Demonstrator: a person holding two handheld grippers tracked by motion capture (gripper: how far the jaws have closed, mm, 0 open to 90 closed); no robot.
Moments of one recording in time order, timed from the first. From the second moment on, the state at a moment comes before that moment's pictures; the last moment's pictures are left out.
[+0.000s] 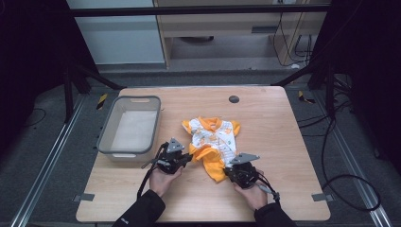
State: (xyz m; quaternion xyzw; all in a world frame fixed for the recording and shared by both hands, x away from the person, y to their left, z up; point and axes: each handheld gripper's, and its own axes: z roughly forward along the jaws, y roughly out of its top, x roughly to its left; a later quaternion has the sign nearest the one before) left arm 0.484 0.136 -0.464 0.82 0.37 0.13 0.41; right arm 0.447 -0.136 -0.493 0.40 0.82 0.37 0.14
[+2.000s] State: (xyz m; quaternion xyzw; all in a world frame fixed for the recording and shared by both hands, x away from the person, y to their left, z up) left arm 0.452 0.109 -0.458 0.86 0.29 0.16 0.39; right arm 0.419 -0.176 -0.478 0.40 0.80 0.44 0.12
